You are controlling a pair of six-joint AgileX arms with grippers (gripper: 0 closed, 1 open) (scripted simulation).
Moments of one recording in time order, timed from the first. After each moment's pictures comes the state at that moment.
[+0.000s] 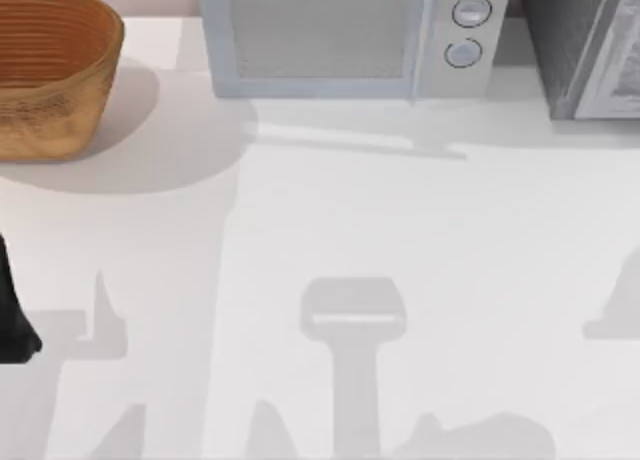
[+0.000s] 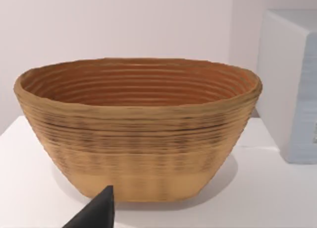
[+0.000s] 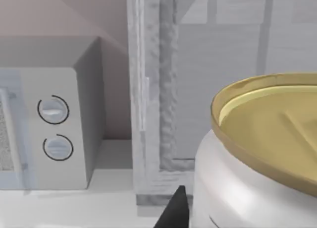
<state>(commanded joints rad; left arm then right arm) 0.00 0.00 0.00 0.00 0.00 0.00 0.02 0.13 0.17 -0.04 0.02 0.00</state>
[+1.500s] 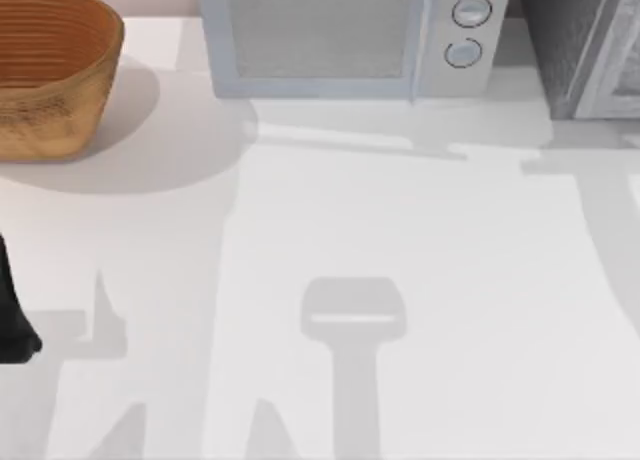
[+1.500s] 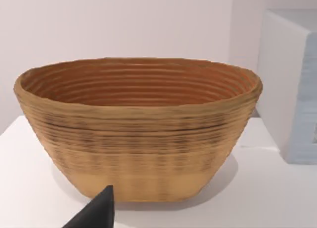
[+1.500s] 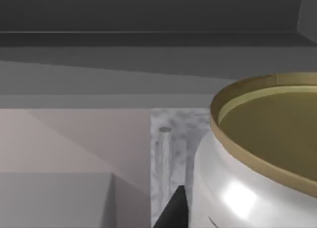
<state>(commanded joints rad) 0.00 0.00 0.00 0.00 0.00 0.00 0.13 0.97 1.28 -0.30 0.15 0.01</state>
